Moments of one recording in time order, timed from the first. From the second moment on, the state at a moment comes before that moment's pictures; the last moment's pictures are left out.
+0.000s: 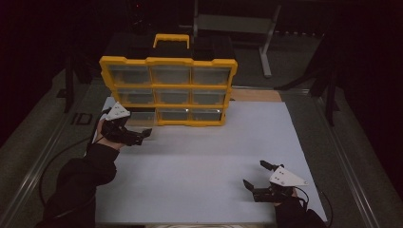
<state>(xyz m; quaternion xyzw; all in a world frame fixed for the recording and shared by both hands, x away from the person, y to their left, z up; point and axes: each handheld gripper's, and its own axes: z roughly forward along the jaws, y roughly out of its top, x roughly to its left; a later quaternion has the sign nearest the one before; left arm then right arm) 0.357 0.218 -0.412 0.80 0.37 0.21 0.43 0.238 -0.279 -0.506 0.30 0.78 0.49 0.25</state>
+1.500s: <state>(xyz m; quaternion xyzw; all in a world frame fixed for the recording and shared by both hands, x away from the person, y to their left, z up) 0.290 0.198 -0.440 0.81 0.31 0.19 0.46 0.237 -0.278 -0.506 0.30 0.78 0.49 0.25</state>
